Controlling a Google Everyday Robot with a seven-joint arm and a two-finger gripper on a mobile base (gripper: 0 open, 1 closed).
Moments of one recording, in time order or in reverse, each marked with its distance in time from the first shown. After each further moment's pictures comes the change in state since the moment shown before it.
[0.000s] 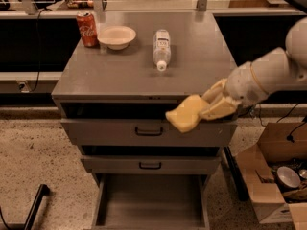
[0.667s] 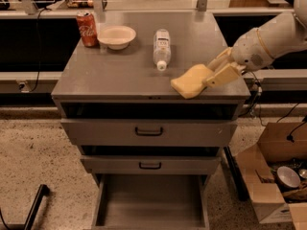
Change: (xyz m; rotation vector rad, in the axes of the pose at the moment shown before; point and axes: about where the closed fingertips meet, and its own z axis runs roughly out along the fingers) arm -0.030 -0.074 -0.038 0.052 -0.020 0.022
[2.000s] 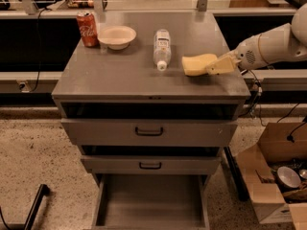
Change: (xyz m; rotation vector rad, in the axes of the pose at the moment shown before) arm 0.028 -0.083 0.012 0.231 -0.126 0.423
